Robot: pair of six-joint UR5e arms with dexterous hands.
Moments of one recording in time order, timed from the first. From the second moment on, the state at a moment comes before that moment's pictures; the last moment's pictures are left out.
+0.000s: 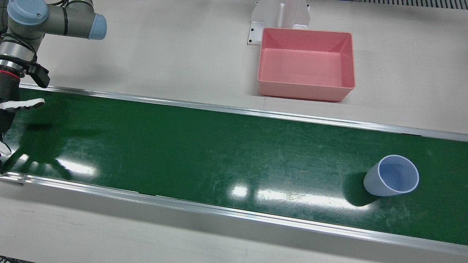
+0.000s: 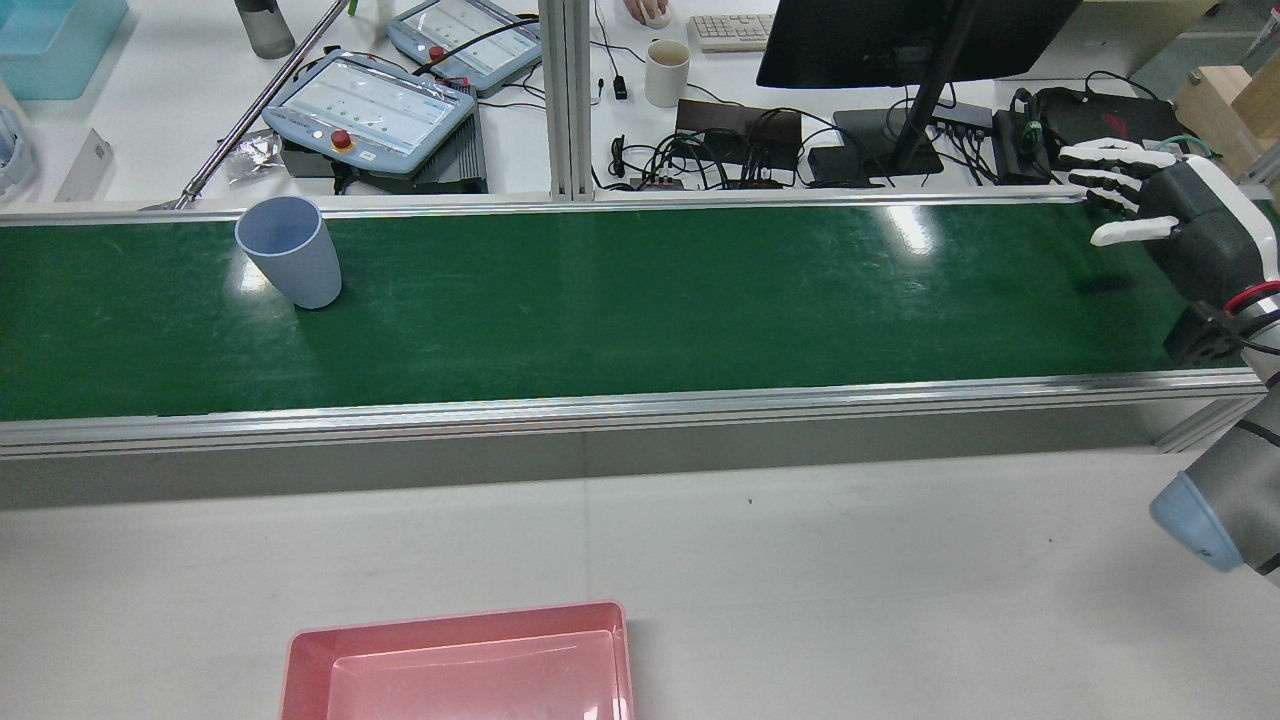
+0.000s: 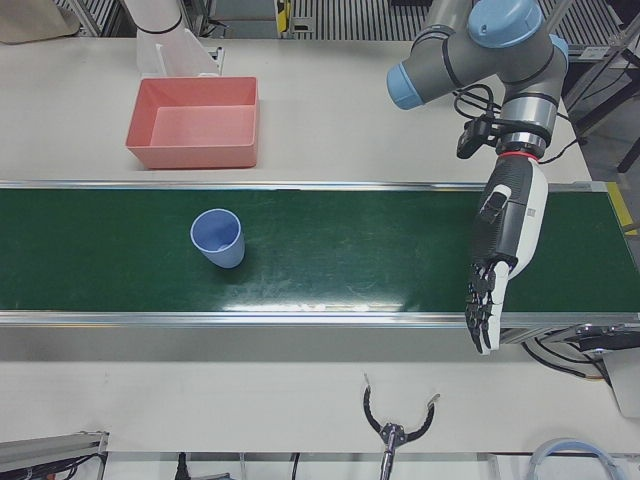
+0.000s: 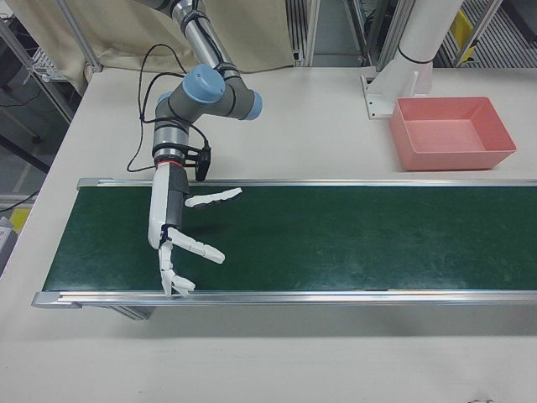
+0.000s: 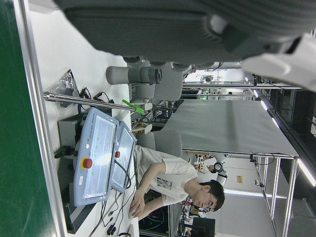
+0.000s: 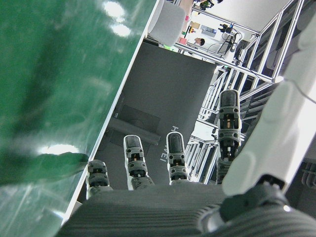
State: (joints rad) left arm -1.42 -1.77 -1.71 0.31 1.79 0.00; right arm 1.09 -1.51 1.70 -3.28 -1.18 -0.37
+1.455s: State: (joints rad) left arm -1.42 -1.77 -1.71 0.31 1.79 0.00; right arm 1.07 -1.47 1.70 -3.28 -1.15 -0.39
